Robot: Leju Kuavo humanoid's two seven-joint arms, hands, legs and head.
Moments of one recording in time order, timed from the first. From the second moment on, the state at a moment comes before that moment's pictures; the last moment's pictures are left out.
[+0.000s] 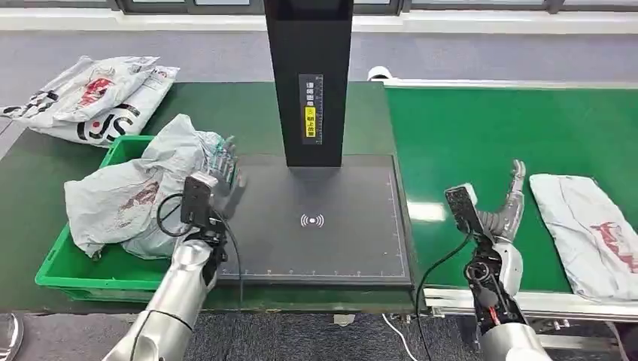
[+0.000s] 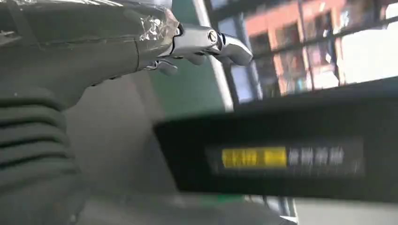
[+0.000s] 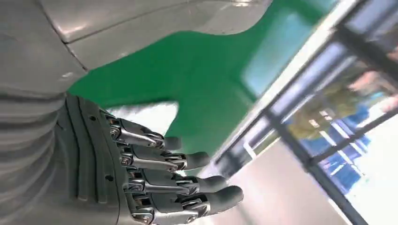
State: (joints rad) left arm -0.51 -0.19 -0.02 -0.81 -0.23 0.00 -0.62; right arm -0.45 -0.01 -0.13 -0.71 0.84 -0.69 -0.26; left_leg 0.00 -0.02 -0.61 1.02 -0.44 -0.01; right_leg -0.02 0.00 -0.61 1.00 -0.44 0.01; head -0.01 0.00
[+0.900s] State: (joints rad) left arm -0.53 -0.26 -0.14 -0.64 -0.24 0.01 -0.61; right arm -0.41 -0.16 -0.39 -0.44 1.57 -0.60 0.49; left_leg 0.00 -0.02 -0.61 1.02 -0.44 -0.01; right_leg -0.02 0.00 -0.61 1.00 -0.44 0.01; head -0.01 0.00
